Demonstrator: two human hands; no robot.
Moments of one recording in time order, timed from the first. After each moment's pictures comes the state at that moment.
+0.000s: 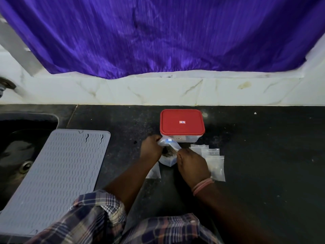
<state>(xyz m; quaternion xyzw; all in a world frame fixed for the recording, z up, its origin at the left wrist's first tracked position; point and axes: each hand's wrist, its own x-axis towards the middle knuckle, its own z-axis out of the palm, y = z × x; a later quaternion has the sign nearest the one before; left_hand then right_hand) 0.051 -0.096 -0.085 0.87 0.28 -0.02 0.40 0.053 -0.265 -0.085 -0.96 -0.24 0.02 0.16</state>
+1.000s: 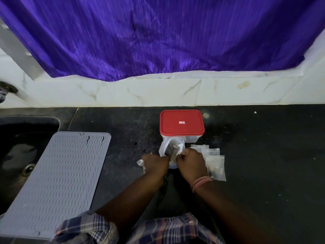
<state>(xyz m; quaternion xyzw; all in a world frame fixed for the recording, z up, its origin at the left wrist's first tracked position) 0.019 -0.142 -0.083 0.67 0.52 -0.06 0.53 0.053 -0.256 -0.073 -0.94 -0.04 0.11 0.34</state>
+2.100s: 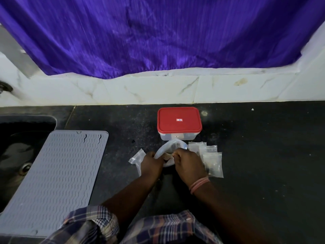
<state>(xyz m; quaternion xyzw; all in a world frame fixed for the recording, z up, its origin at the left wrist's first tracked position) 0.004 -0.130 -0.108 0.75 0.40 -0.04 0.53 0.046 -0.266 -0.076 -0.94 -0.20 0.08 0.25</state>
